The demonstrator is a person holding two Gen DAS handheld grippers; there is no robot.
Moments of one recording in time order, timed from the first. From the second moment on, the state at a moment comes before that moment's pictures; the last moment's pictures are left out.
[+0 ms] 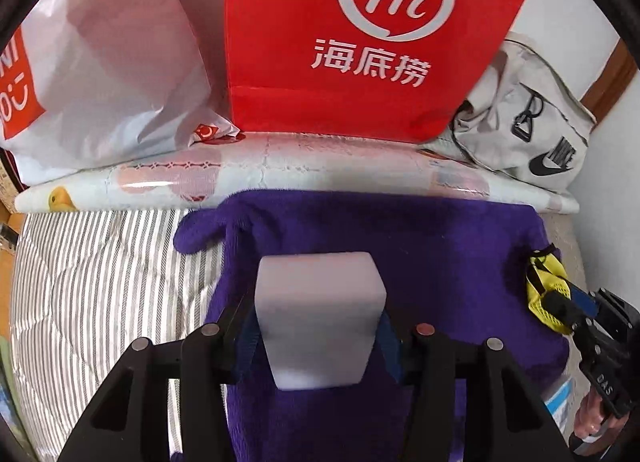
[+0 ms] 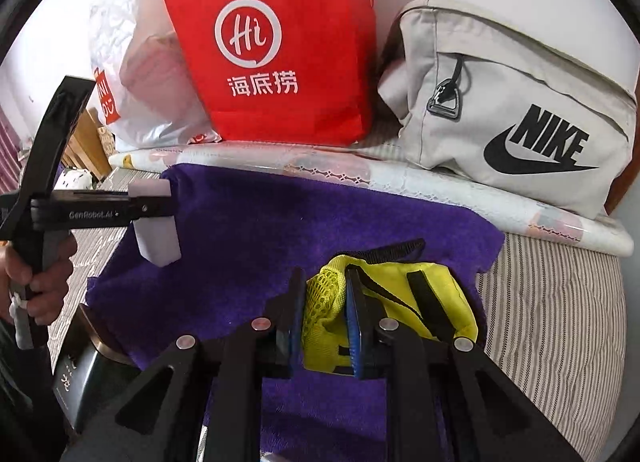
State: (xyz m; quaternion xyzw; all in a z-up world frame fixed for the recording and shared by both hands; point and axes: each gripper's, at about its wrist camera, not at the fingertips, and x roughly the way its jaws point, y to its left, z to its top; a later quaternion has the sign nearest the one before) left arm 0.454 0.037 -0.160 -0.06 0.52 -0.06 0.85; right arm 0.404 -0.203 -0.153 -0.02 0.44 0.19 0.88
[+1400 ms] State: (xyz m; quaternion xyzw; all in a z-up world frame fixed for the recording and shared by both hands) left arm 0.336 0.040 -0.098 -0.04 0.47 -0.04 0.88; right arm 0.285 -0.227 -0.091 0.01 0.39 0.17 0.90
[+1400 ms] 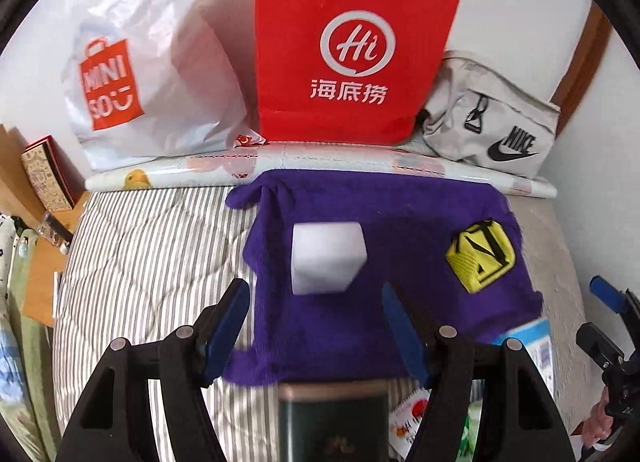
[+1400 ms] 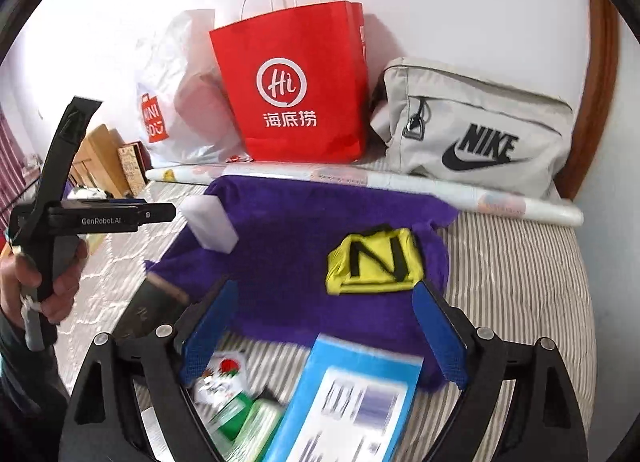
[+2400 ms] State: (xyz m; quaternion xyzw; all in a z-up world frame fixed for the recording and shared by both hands) left arm 0.115 -0.013 -0.157 -0.04 0.48 -0.16 0.86; right arm 0.096 -0.255 -0.130 0.06 0.40 0.16 0.90
